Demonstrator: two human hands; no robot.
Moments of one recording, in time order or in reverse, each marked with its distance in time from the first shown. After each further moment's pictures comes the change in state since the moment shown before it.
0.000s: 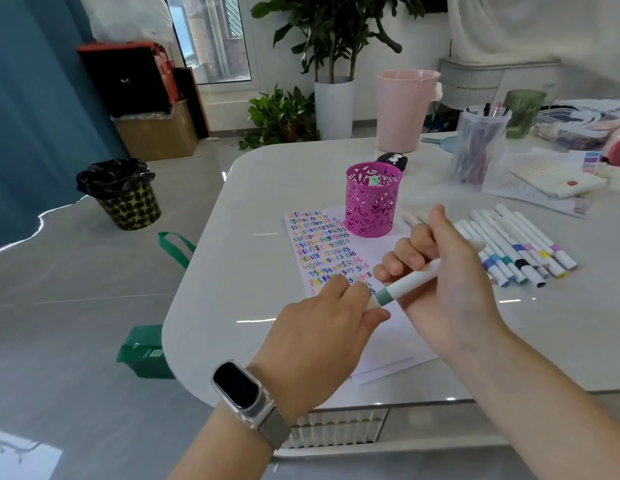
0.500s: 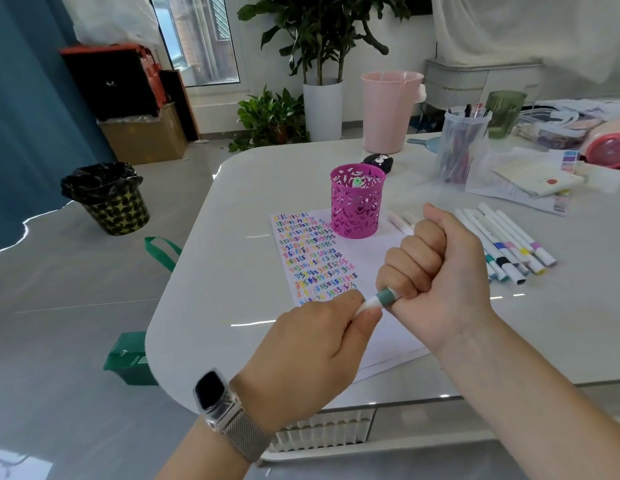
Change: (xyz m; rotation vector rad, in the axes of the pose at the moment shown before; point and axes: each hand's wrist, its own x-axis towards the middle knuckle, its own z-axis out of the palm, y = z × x) left_hand -0.002 0.011 -0.005 -0.397 -0.101 -0.039; right_hand -0.007 -0.018 0.001 0.233 -0.006 0.073
